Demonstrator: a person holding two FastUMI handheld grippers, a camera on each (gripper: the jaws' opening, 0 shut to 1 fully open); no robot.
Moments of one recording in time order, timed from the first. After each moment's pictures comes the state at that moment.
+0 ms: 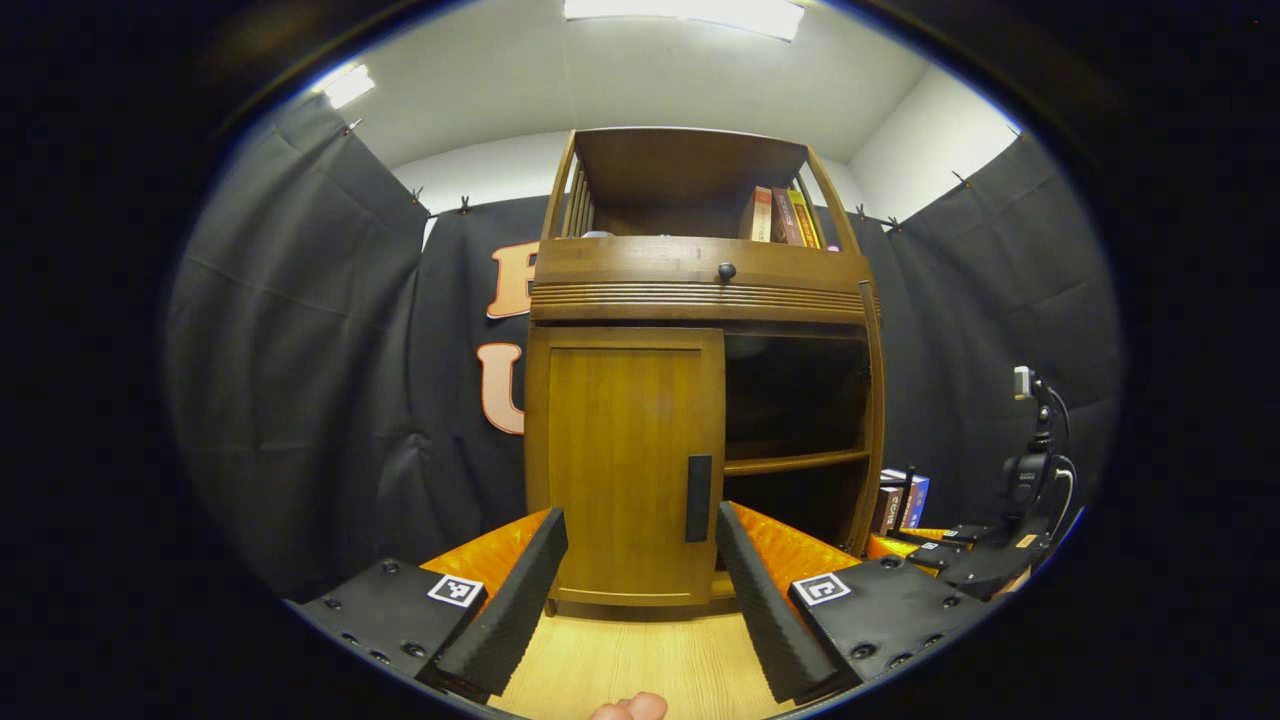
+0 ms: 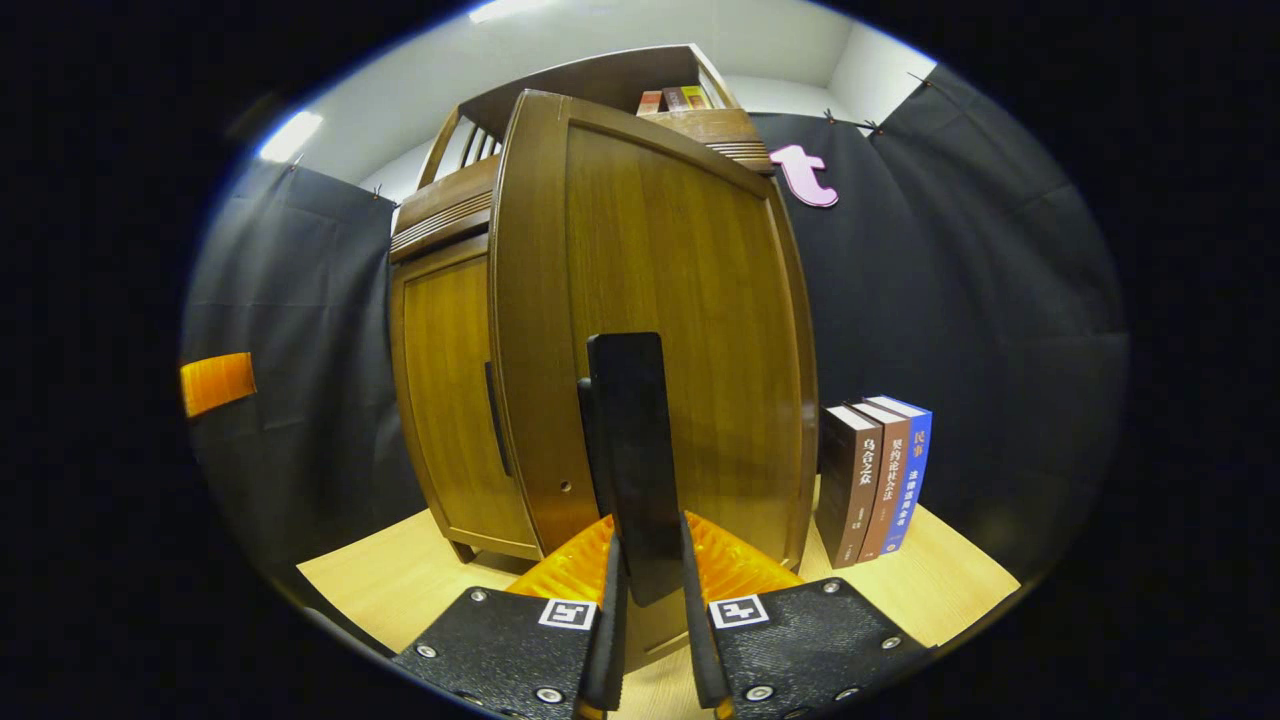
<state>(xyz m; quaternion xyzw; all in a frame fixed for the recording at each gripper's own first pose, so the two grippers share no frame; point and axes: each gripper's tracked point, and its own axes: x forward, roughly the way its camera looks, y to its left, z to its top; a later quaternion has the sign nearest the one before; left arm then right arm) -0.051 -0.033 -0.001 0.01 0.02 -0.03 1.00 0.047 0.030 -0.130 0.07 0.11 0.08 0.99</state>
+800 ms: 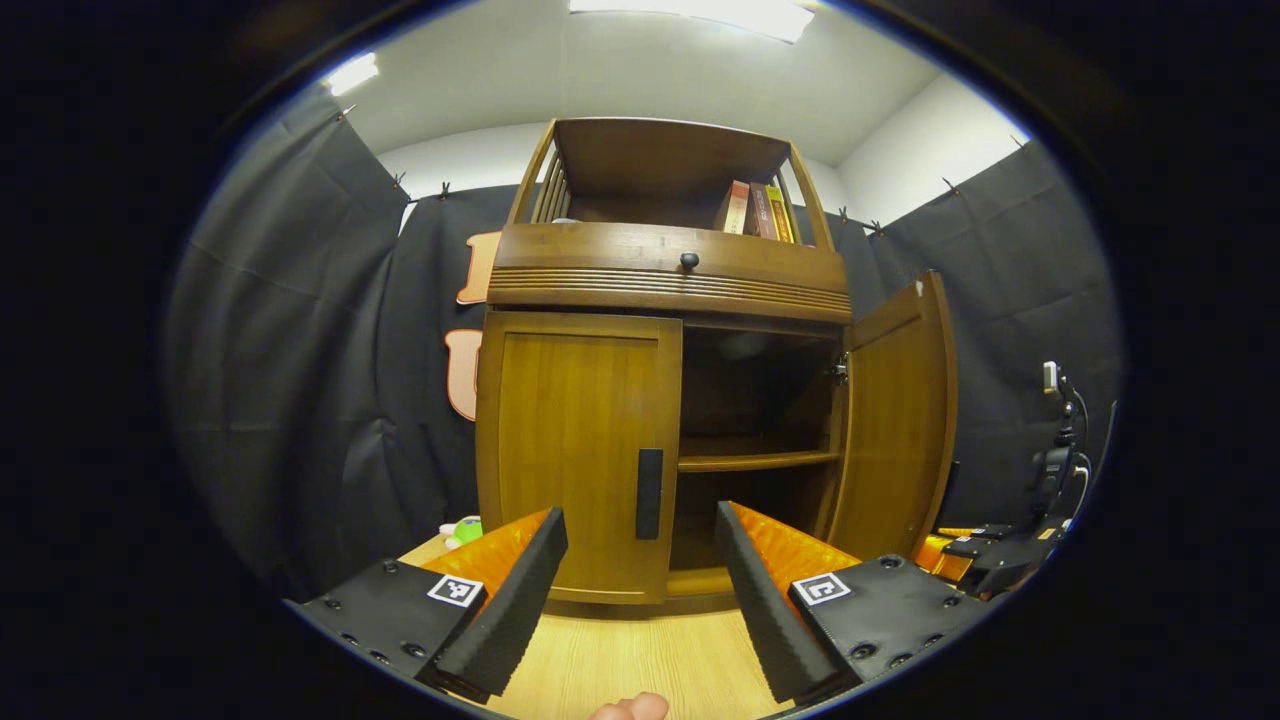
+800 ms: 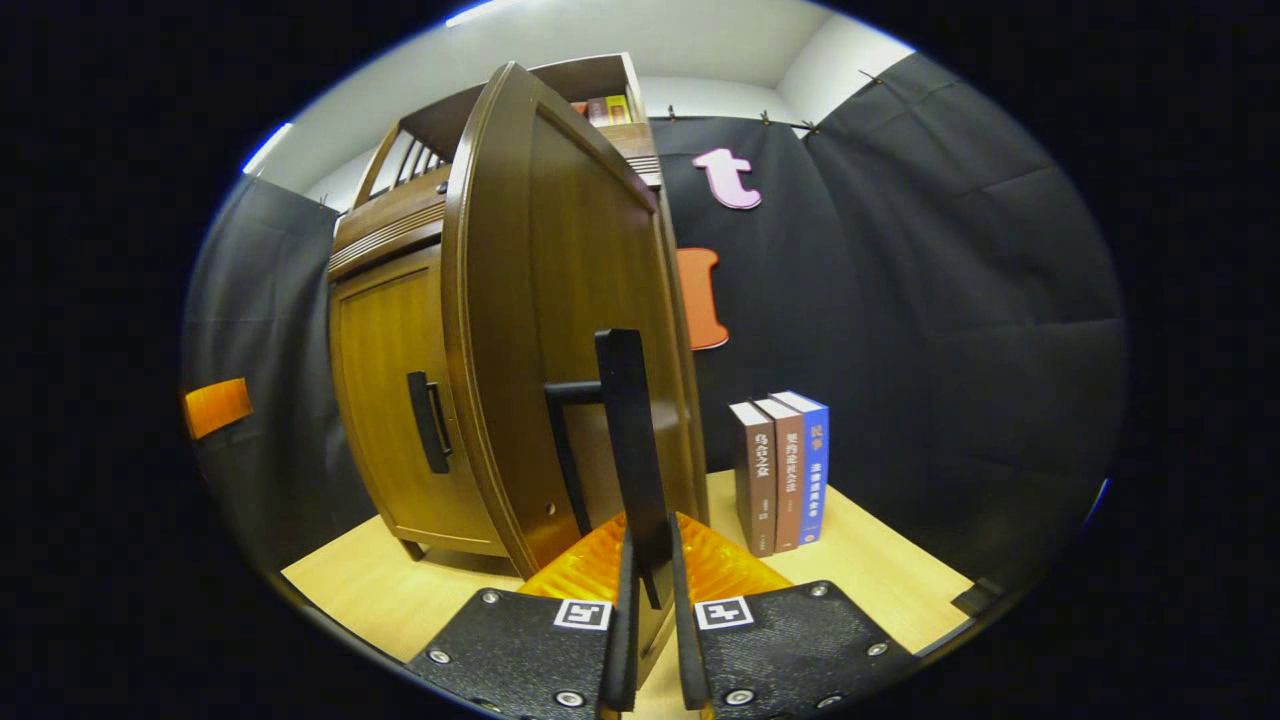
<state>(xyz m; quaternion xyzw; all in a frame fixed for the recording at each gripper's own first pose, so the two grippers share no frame) -0.041 -0.074 -0.015 -0.01 0.03 -0.06 1.00 0.019 -0.073 -0.122 0.06 0.12 -0.02 0.99</state>
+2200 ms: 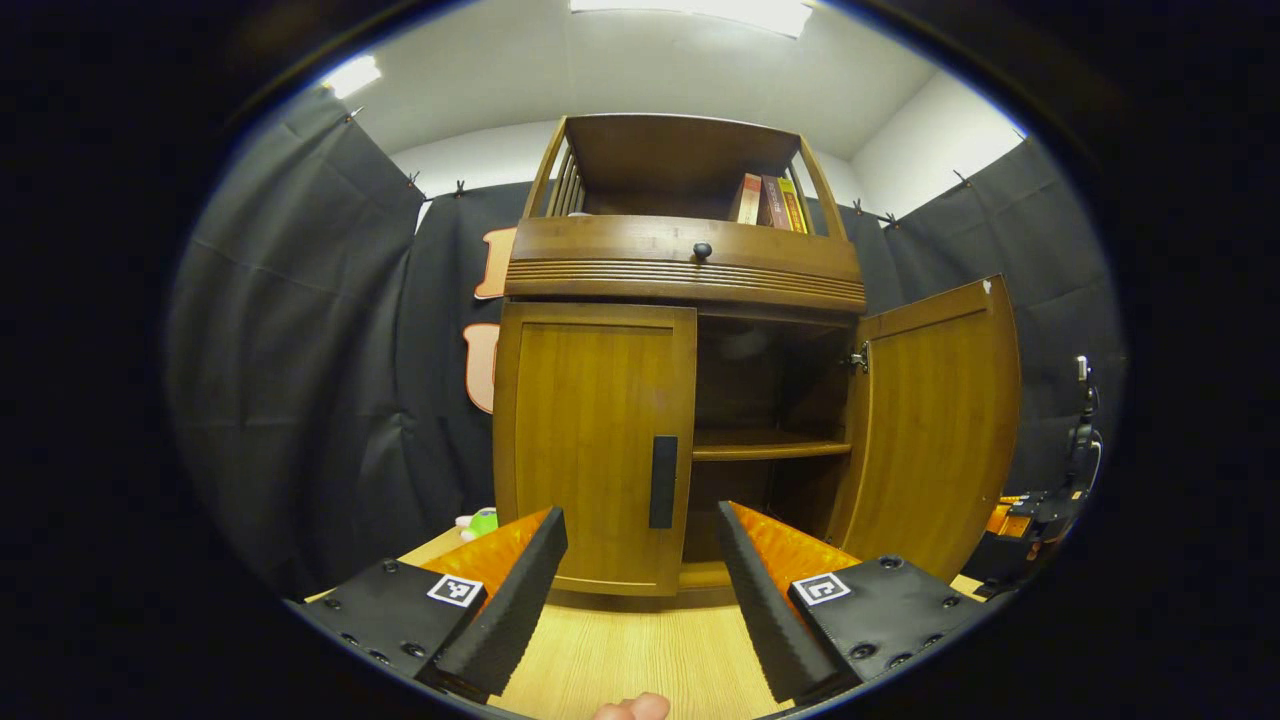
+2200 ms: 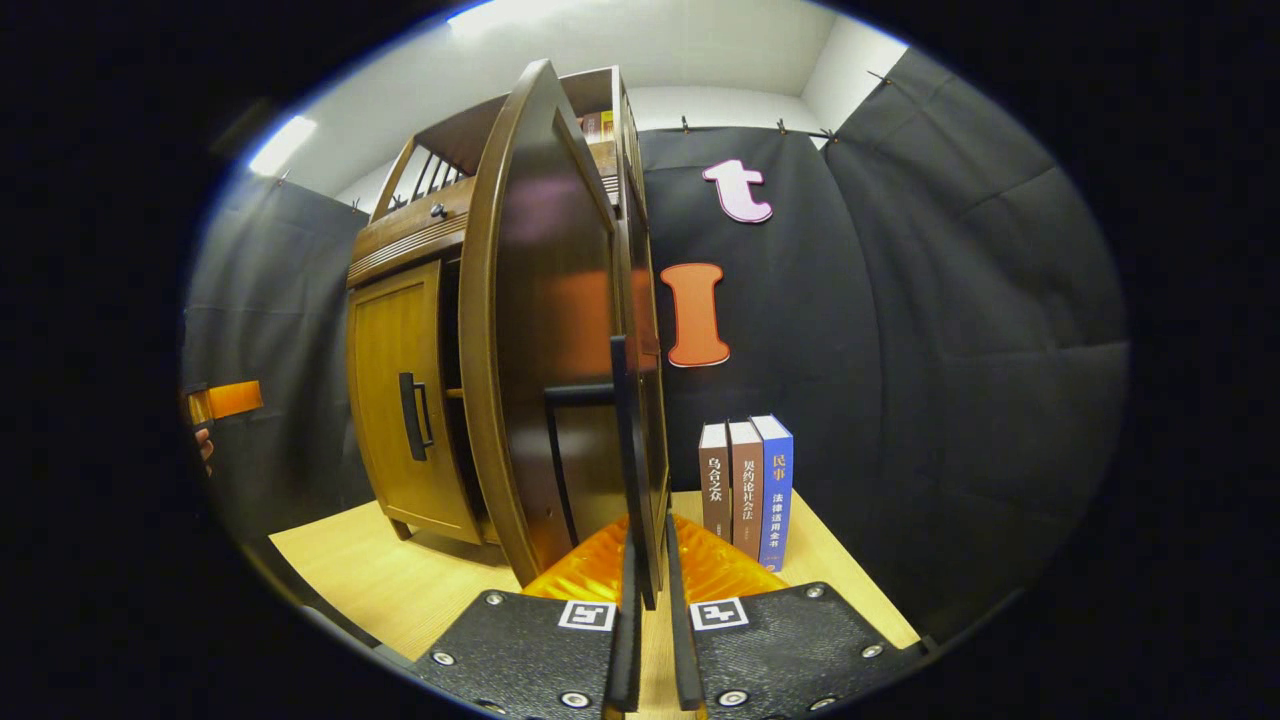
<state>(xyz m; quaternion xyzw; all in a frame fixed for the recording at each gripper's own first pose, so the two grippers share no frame) -0.050 -0.063 -0.027 0.00 0.03 -0.03 1.00 0.014 -0.148 -0.122 0.05 0.10 0.06 0.99</state>
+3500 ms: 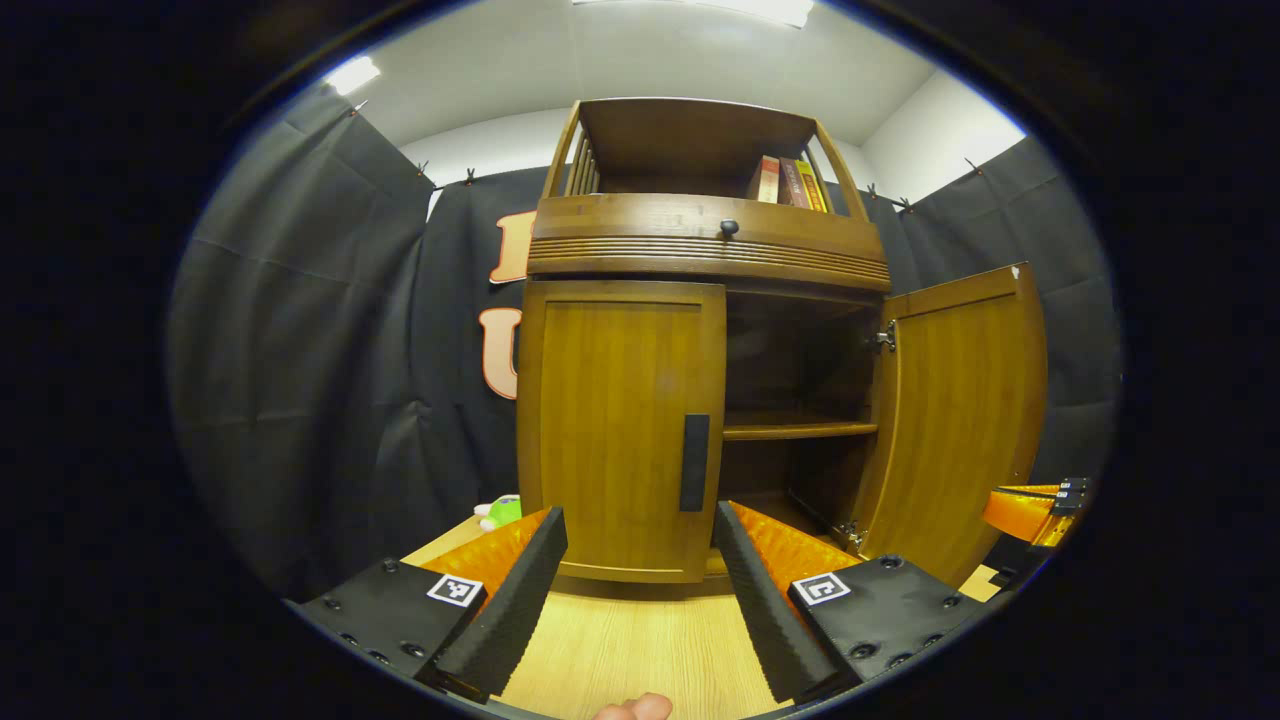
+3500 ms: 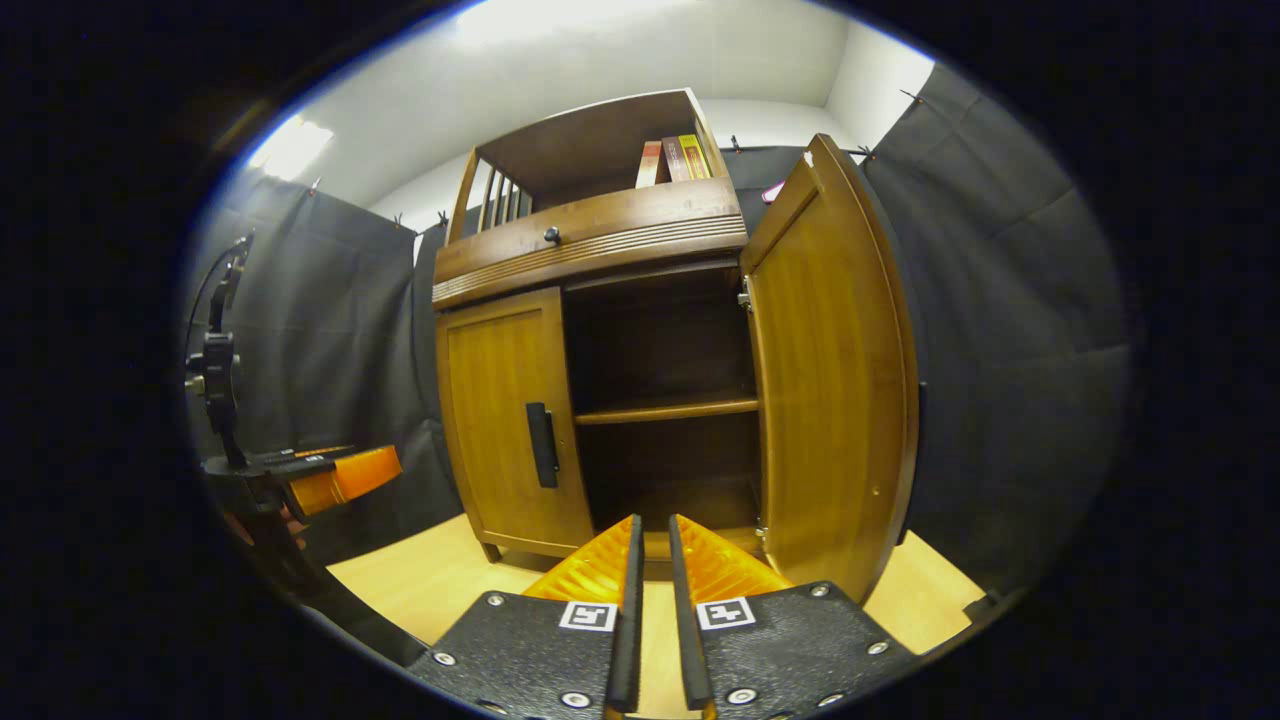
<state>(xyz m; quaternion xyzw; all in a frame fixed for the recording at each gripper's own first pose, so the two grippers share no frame) -0.048 -0.026 -0.047 0.00 0.06 0.00 1.00 -0.052 0.010 -0.069 0.07 0.07 0.10 0.99</state>
